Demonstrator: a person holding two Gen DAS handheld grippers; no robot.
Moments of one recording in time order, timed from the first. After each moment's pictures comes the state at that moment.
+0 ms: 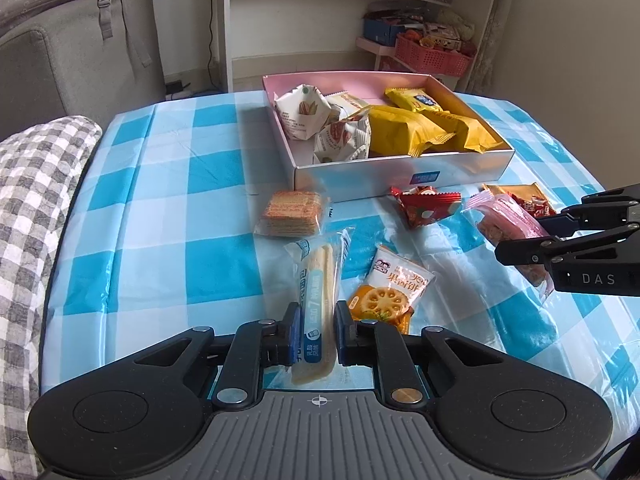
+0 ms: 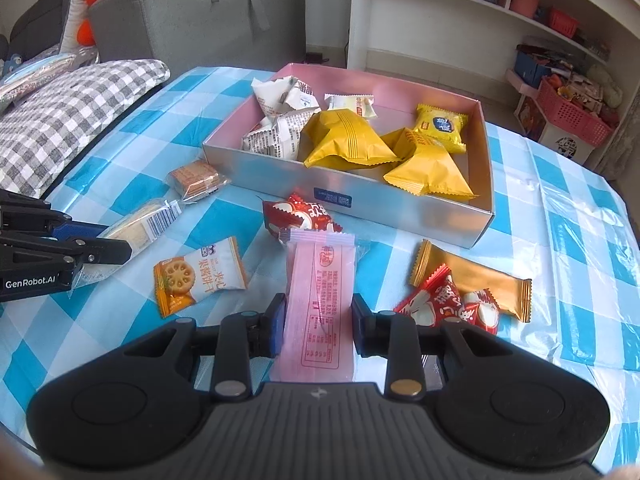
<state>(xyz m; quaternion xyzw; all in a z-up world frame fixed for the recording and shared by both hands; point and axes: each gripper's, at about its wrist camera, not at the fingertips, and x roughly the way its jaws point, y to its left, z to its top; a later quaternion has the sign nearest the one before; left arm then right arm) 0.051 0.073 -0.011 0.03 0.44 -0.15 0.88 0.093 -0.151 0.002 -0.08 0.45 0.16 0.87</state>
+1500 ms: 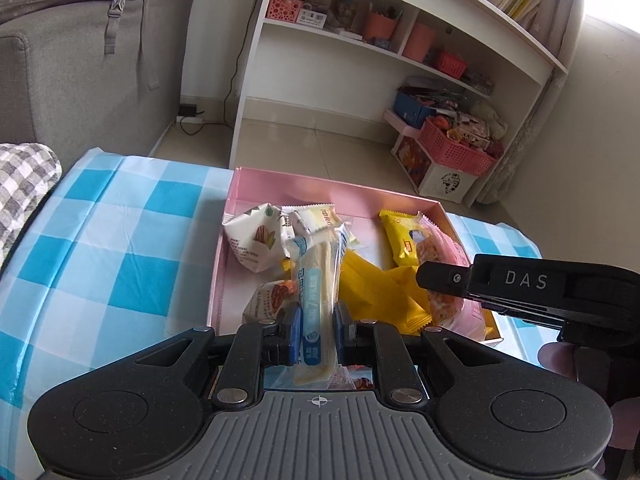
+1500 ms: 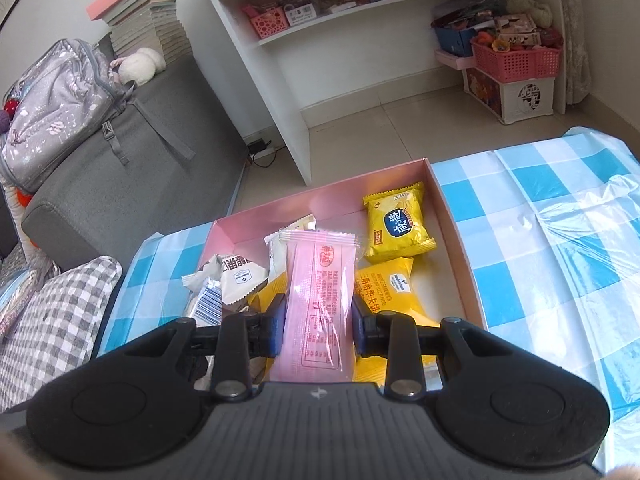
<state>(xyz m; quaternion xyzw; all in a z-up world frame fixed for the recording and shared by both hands) 0.155 0.018 0.013 -0.11 0.39 -0.10 0.91 0.199 -0.185 0.017 0.17 0.40 0.09 0.90</state>
